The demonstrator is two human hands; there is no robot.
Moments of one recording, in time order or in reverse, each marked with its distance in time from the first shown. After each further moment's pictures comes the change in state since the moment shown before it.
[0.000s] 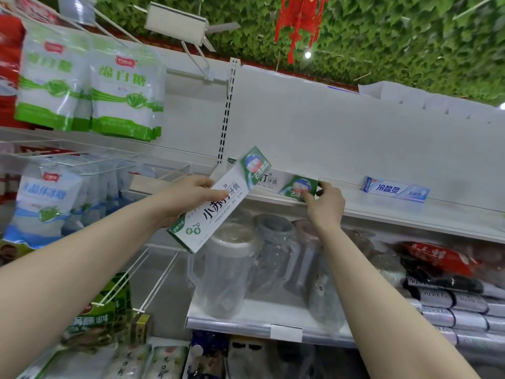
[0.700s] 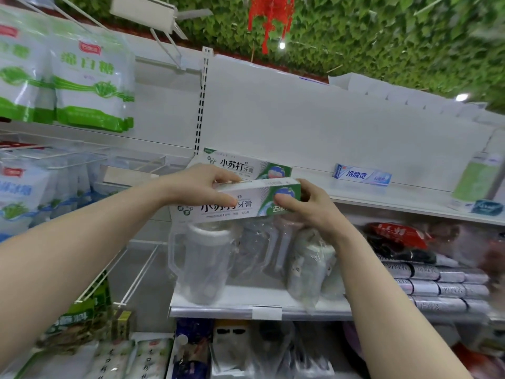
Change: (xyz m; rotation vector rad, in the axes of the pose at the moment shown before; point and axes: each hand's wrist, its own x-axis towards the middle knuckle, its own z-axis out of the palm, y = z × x) left_hand 0.000 0.033 0.031 0.722 -0.199 0.356; right_hand -0.062 -0.005 -0.088 0.573 -0.591 -0.060
